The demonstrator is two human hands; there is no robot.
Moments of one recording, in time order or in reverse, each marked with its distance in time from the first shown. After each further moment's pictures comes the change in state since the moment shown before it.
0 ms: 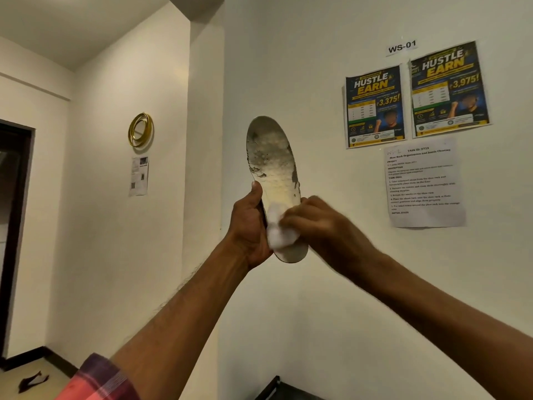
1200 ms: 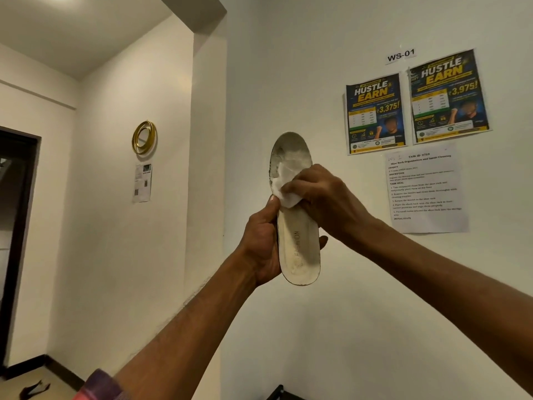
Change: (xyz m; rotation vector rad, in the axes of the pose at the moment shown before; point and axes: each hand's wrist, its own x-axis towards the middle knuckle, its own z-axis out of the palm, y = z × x) left_hand -0.013 -0.012 0.011 0.006 -0.078 -0.085; right_hand 0.048 0.032 -0.009 -0.089 0.028 0.064
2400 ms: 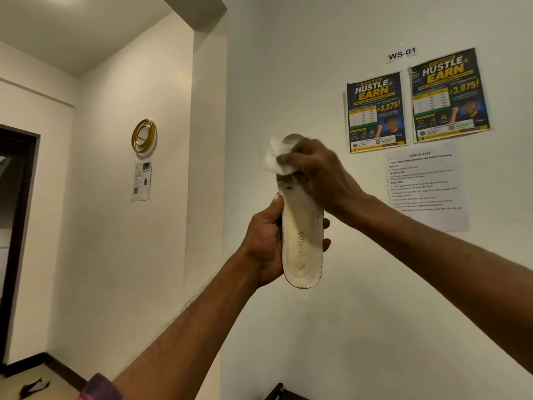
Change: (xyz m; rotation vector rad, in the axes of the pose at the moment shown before) left_hand -0.001 -0.002 0.001 0.054 -0.038 -0.019; right_hand 0.038 0.007 -0.008 0.004 0.048 0.092
